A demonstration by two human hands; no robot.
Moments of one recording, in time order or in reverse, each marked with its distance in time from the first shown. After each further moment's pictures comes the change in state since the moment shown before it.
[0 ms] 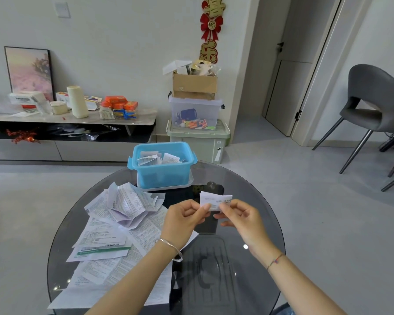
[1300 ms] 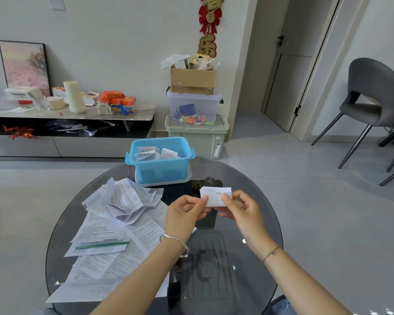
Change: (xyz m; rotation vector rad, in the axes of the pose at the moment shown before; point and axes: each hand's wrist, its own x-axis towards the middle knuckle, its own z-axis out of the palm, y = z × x) left_hand 0.000 -0.003 0.016 -0.220 0.165 -0.161; right_hand 0.003 -0.001 0.000 0.021 0.076 0.008
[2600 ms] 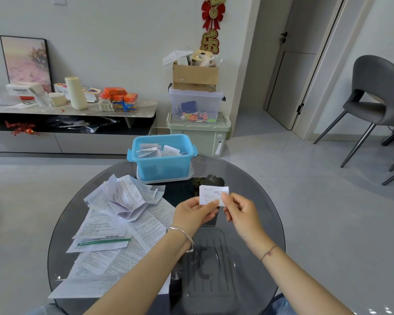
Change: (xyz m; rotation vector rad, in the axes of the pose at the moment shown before) left_hand 0.004 -0.003 0.007 -0.048 -0.066 -0.213; right_hand 0.008 0.019 0.000 -0.283 -0.032 -0.123
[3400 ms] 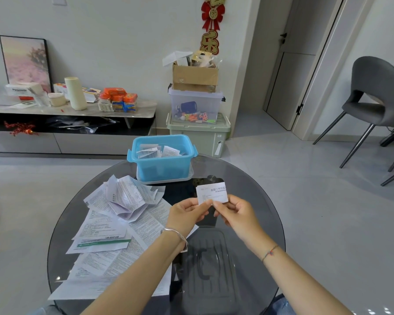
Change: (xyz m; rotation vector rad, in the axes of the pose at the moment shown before) left_hand 0.005 -0.002 -0.015 0.129 0.043 0.038; right_hand -0.006 -0.013 0.004 0.082 -0.127 0.109
